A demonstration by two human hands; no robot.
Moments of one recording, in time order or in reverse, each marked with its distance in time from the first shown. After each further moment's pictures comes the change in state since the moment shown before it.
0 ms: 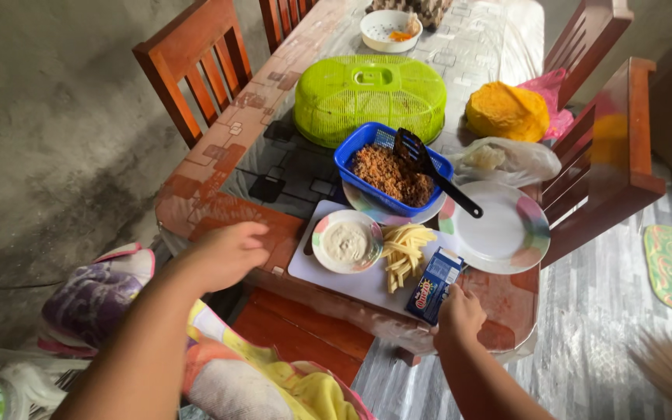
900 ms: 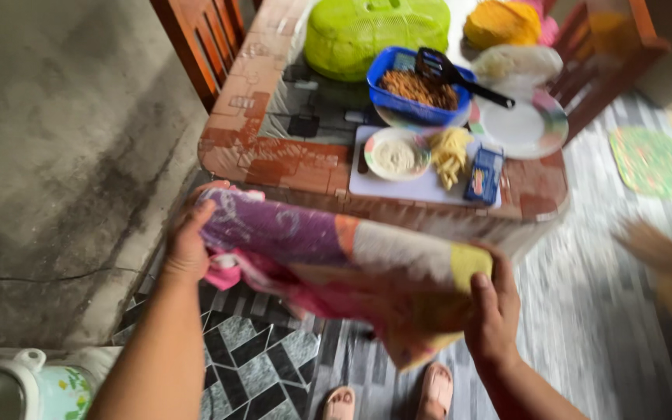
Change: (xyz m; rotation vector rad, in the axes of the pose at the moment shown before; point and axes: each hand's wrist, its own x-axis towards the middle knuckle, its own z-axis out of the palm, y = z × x) left_hand -0.071 -0.223 -0.062 -1.151 0.091 0.422; right_hand -0.323 0.062 -0.032 0.004 -0.156 -0.854
